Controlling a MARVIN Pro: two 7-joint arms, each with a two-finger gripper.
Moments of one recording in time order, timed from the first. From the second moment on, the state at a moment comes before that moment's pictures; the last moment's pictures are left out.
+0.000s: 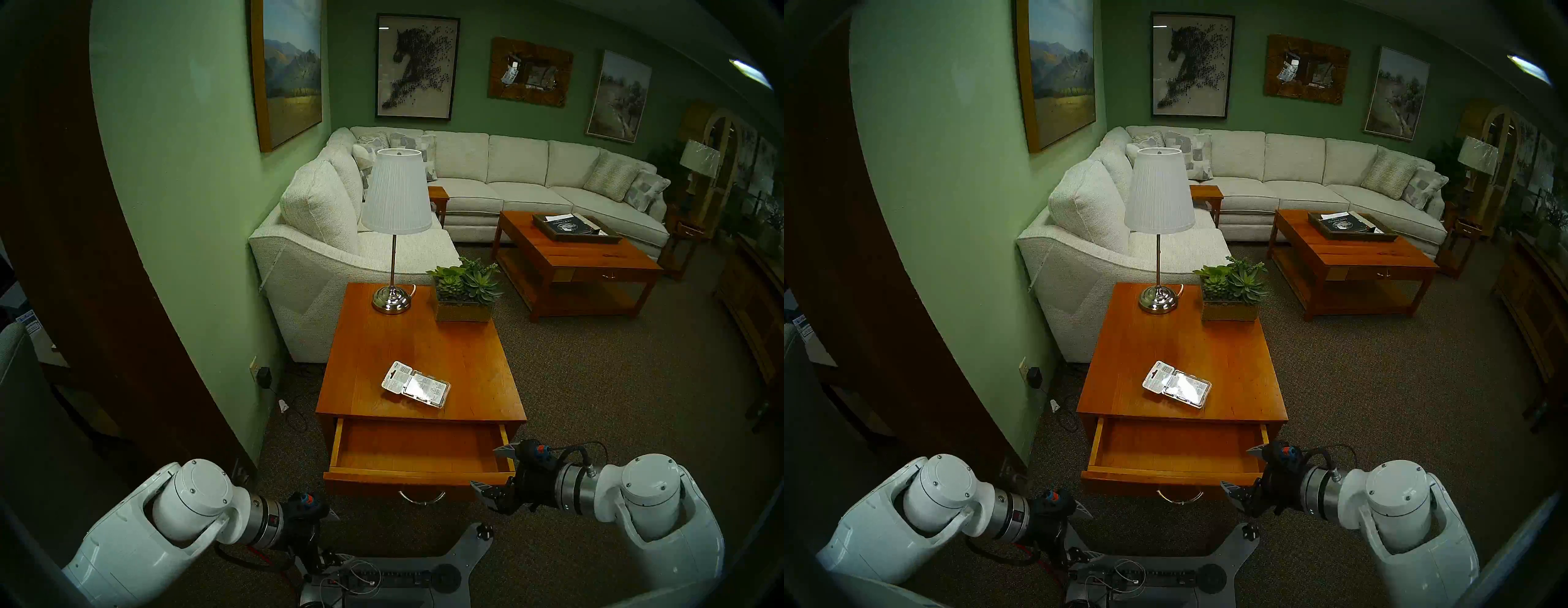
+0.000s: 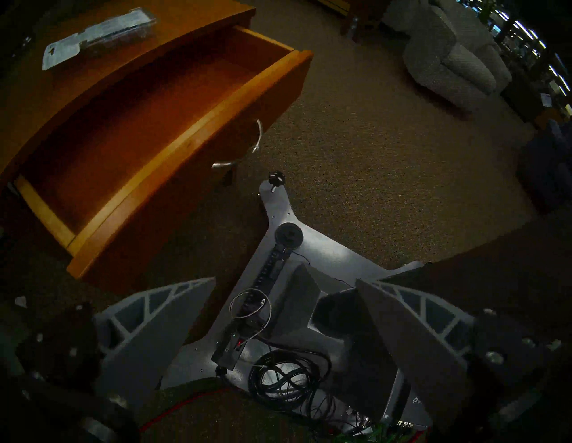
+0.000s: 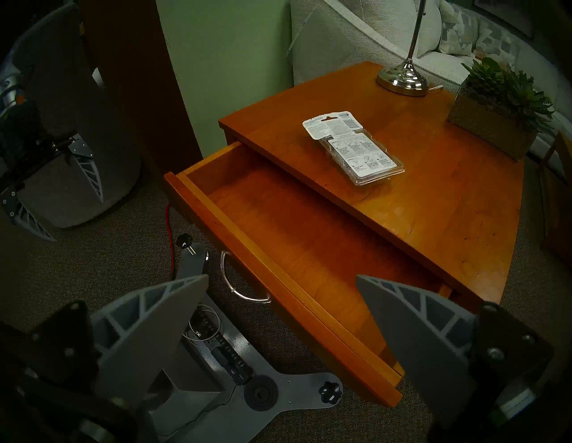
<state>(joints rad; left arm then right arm) 2.08 -0.91 -1.38 -1.93 0.05 0.51 -0.86 -2.24 -1.11 1.77 -2.08 0.01 0.42 0.80</state>
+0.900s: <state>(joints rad) 1.92 -1.20 -1.21 -1.68 0.14 0.59 -0.53 -2.24 -1.11 1.77 -2.08 0.01 0.42 0.80</state>
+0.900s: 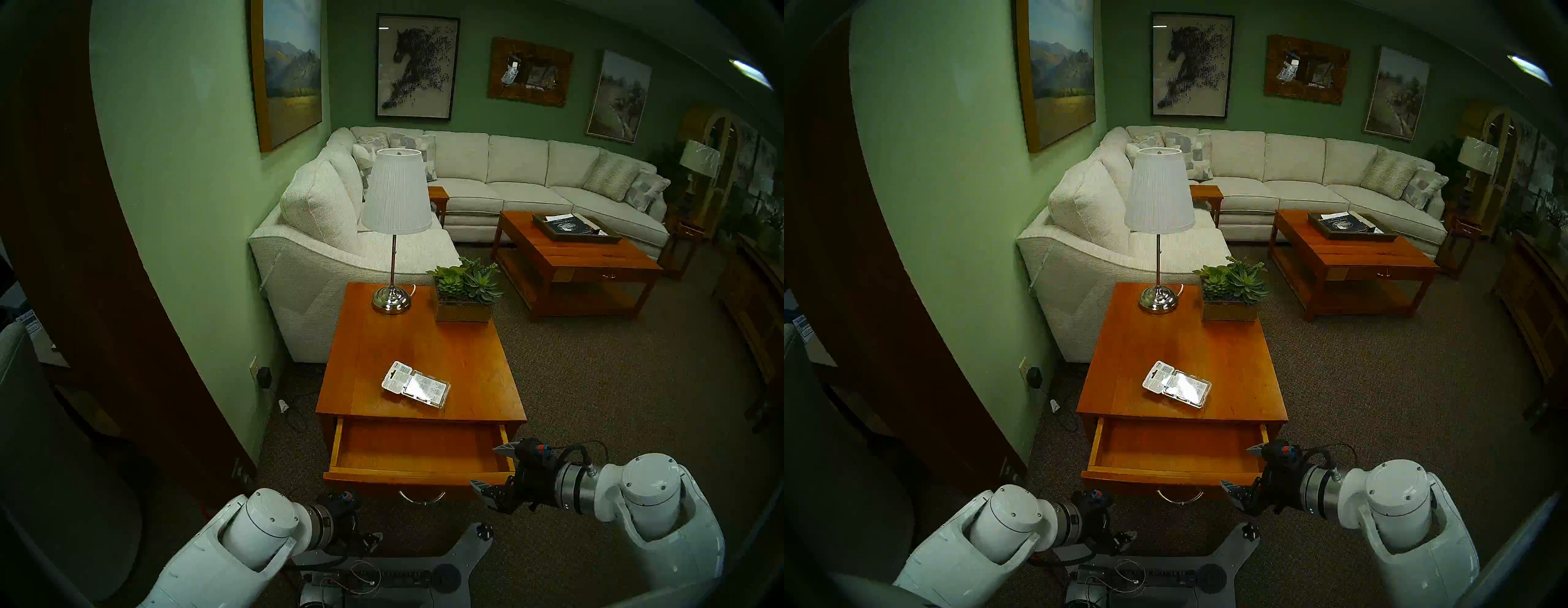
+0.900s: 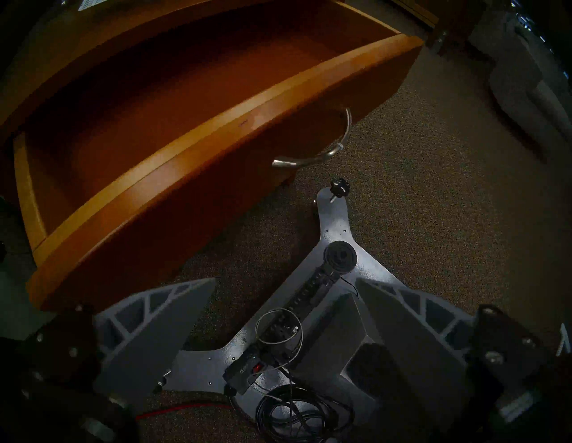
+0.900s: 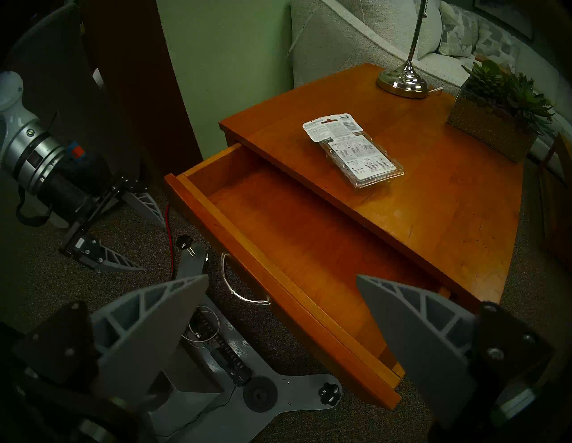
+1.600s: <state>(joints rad) 1.79 -1.35 -1.14 -1.53 0.19 0.56 -0.38 -2.24 -1.11 1.77 -2.08 0.02 0.42 0.80</state>
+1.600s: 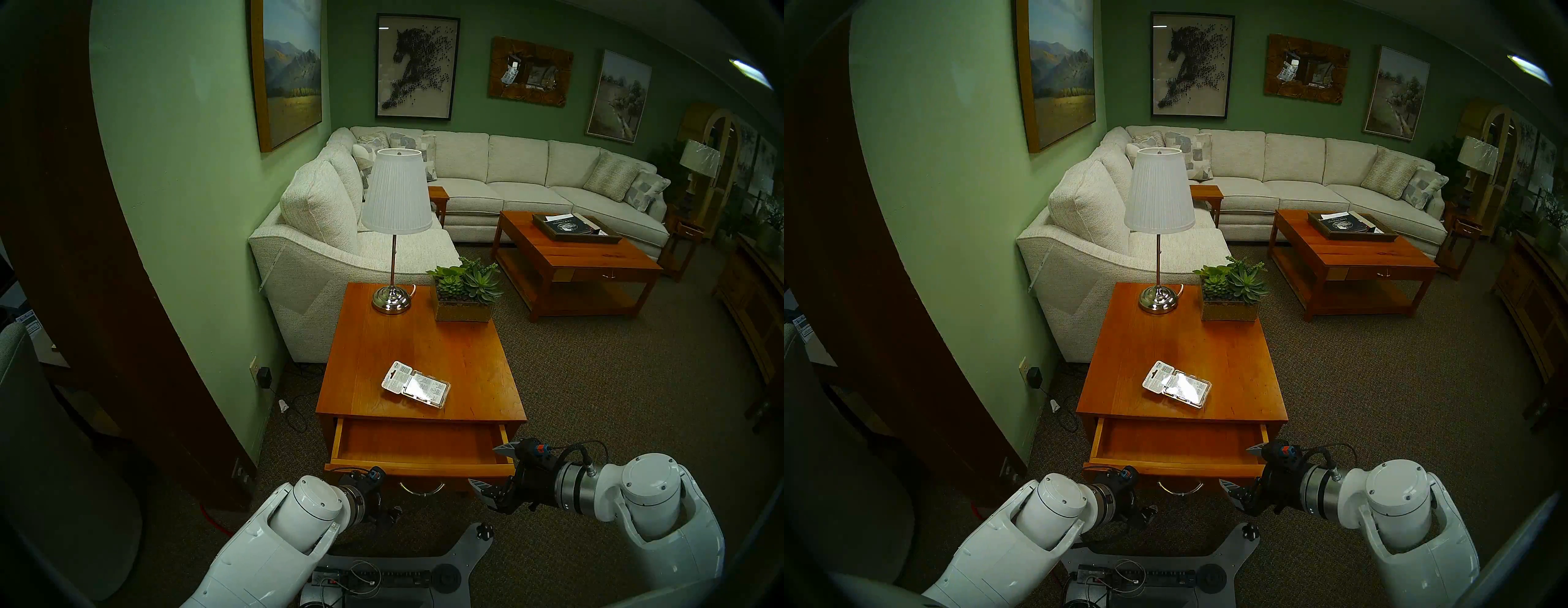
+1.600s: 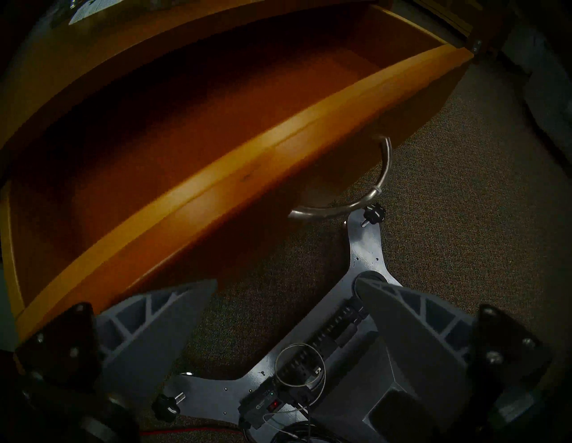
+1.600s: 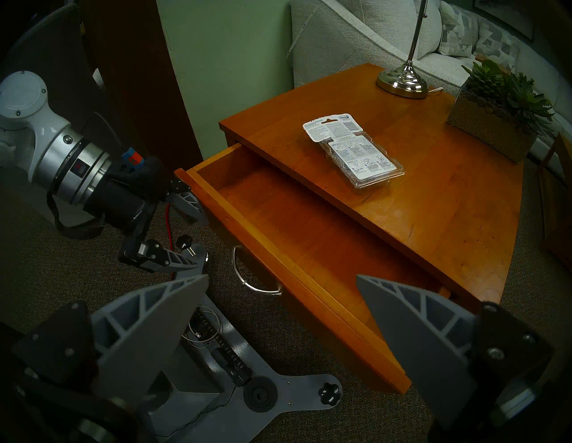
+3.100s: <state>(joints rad) 1.51 -1.48 -1.32 -1.14 0.22 0.35 -0.36 -2.24 -1.11 1.77 -2.08 0.02 0.42 0.80</state>
